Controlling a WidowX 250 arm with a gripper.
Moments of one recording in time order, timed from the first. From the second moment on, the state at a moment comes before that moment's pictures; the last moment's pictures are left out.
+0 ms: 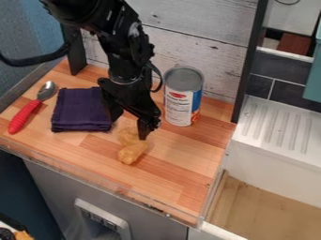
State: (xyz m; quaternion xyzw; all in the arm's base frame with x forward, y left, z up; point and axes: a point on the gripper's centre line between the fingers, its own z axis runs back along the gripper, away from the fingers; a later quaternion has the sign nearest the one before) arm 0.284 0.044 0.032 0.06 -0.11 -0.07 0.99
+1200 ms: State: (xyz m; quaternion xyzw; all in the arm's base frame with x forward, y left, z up) arm 0.296 0.158 0.020 0.08 -0.07 0.06 0.99
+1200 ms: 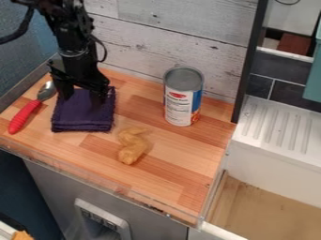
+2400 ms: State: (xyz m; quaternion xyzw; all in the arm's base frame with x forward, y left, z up) arm 0.304 0.192 -0.022 0.06 -0.05 0.10 0.99
